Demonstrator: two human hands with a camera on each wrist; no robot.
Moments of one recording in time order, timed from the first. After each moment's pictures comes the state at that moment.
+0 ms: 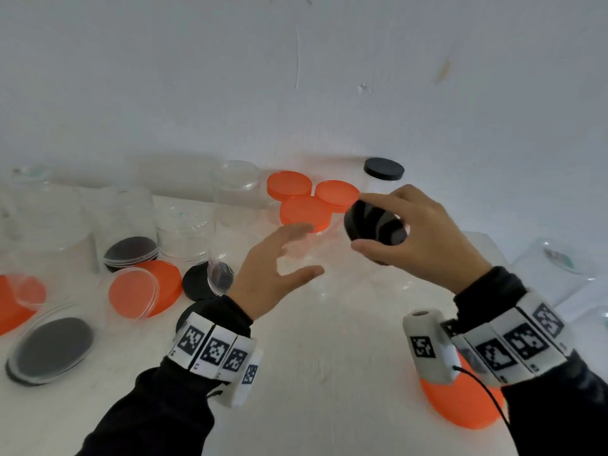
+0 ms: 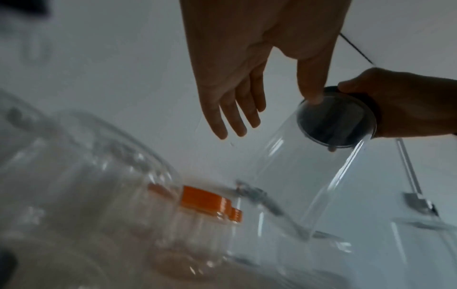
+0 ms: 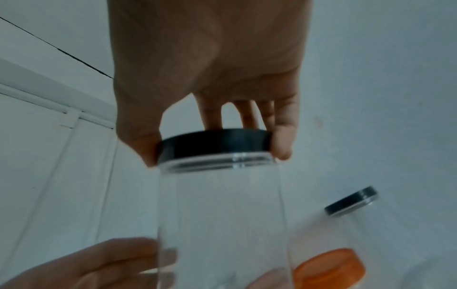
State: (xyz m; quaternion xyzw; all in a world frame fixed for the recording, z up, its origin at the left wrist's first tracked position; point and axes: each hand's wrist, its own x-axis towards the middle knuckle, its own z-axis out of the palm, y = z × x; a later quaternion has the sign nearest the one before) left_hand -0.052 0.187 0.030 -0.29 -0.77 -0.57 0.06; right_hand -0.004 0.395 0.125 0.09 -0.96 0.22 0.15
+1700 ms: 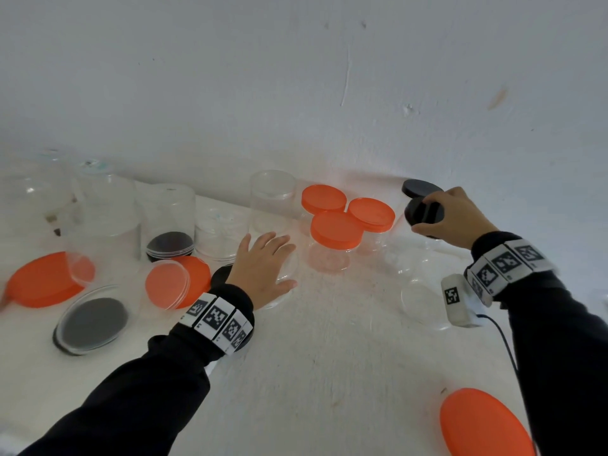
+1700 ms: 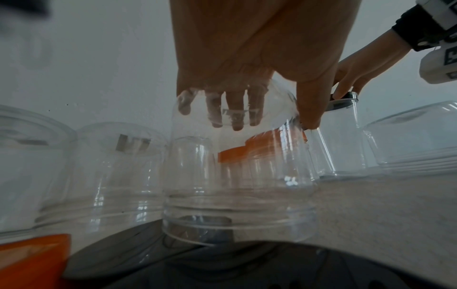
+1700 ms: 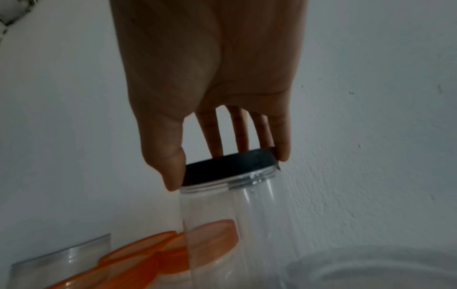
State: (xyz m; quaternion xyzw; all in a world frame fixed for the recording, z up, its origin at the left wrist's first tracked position) left_hand -0.092 0.152 0.007 -0.18 -0.98 -0.07 0.07; right_hand -0.135 0.469 0.103 -0.01 -0.98 0.17 0.06
